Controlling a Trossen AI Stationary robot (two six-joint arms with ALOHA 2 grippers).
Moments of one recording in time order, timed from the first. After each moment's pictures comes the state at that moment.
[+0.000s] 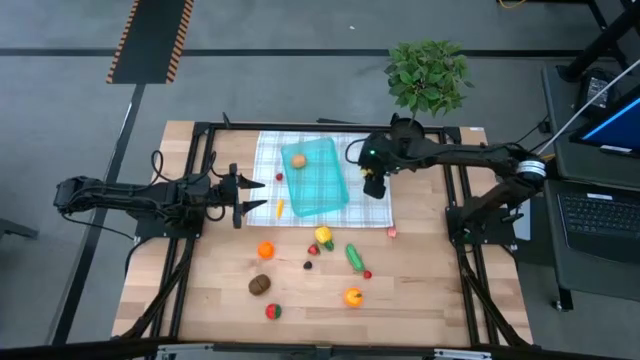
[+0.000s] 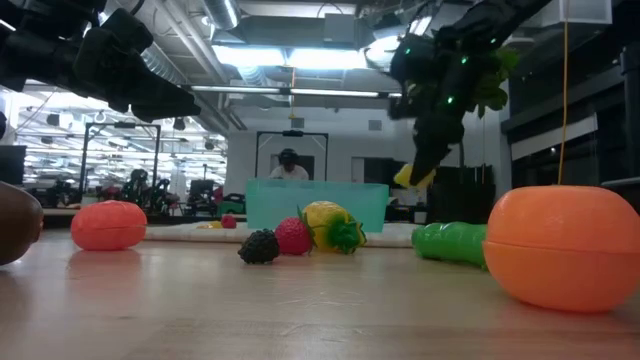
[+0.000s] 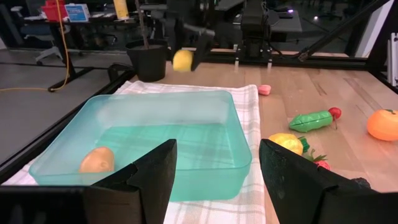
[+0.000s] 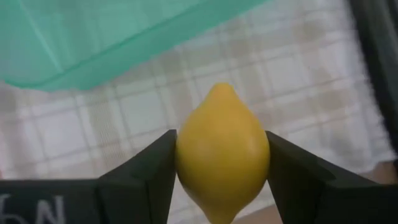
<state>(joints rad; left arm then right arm) 0.08 0.49 0.15 0.14 -0.15 -0.02 -0.39 1.51 1.00 -0.56 0.08 -0.16</state>
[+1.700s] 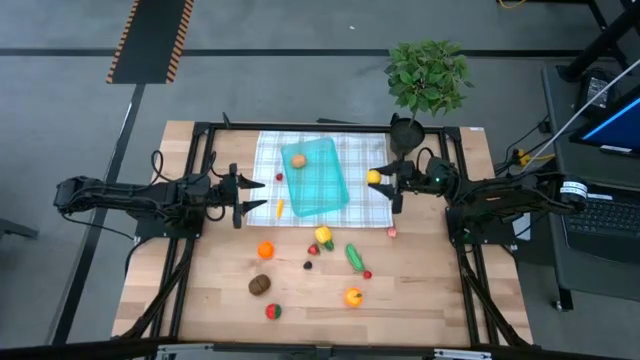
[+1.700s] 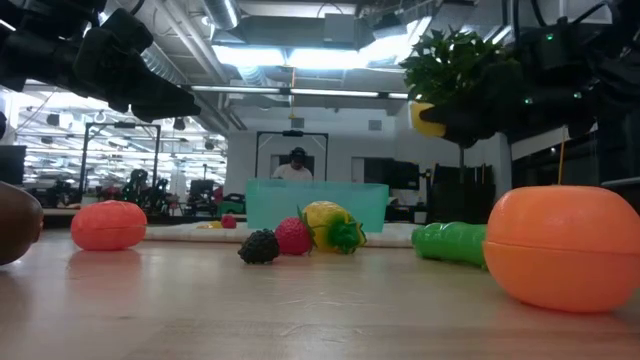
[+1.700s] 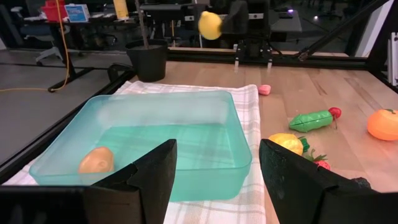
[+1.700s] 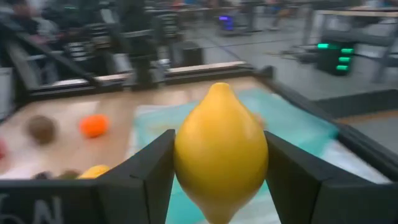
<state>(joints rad) 0.08 0.49 0.15 0.14 -0.15 -0.02 -0.40 1.15 0.18 0.90 -0.22 0.04</state>
